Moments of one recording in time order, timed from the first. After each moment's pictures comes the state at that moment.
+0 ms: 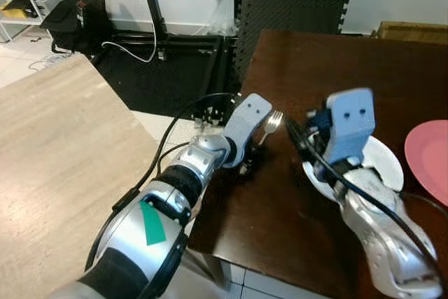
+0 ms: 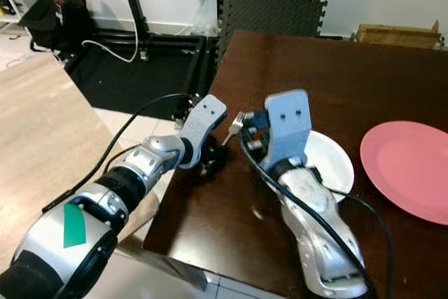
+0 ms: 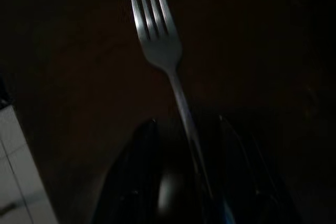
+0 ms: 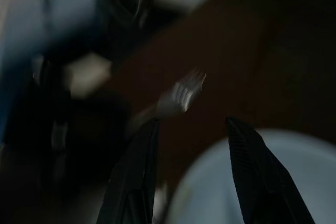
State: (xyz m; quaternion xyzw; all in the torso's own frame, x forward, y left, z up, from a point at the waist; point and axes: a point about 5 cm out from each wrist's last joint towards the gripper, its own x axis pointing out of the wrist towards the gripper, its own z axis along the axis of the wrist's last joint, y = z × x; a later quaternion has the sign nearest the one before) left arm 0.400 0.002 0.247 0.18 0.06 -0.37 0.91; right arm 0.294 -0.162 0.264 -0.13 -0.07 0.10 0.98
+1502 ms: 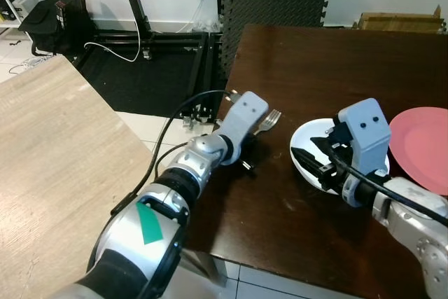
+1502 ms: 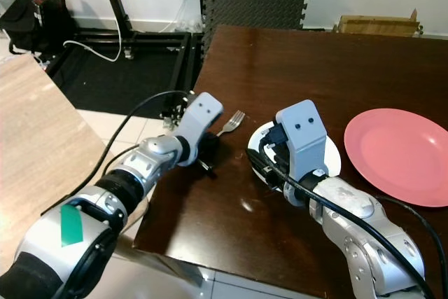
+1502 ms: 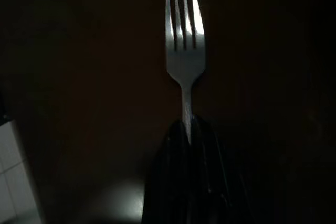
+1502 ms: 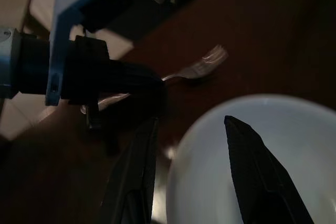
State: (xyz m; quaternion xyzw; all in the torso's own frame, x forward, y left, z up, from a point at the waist) left arm 0.410 0.032 0.265 0.13 0.00 -0.35 0.93; right arm 0.271 -0.167 0.285 -0.10 -0.06 0.20 0.97
